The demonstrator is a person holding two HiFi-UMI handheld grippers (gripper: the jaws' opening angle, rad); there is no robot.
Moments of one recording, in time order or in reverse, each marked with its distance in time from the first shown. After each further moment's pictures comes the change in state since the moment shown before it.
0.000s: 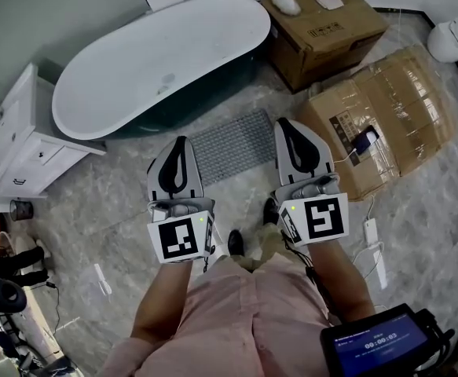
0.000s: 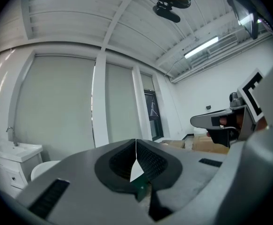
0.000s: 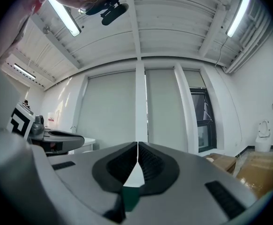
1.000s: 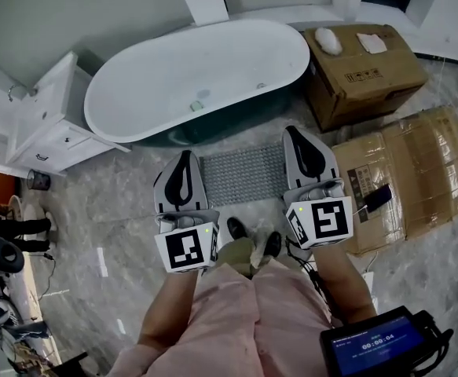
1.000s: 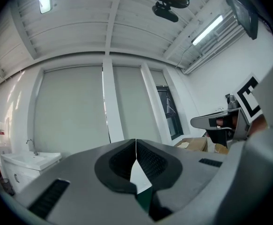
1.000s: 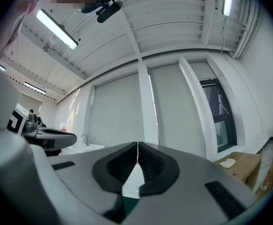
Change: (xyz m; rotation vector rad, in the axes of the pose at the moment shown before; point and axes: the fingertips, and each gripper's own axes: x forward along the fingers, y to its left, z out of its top) left arm 0.069 0.007 0.029 0.071 0.015 0.242; right arm 0.098 -0.070 0.008 0.072 -0.048 0.187
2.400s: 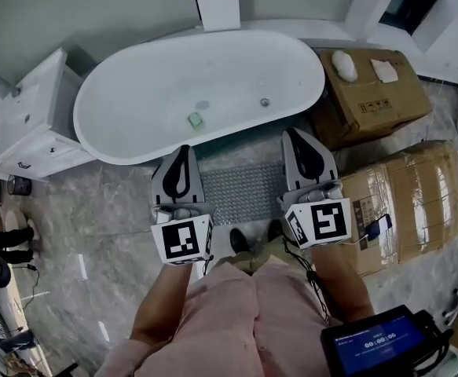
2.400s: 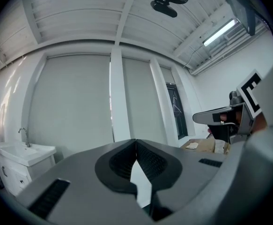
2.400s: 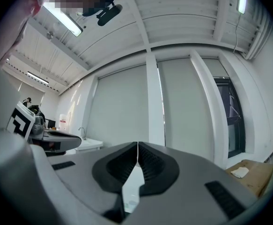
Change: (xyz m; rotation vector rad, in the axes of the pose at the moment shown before) left arm 0.139 0.132 -0.058 -0.078 0.015 -0.023; right arm 0.184 0.039 -0.020 -0.085 0.036 0.031
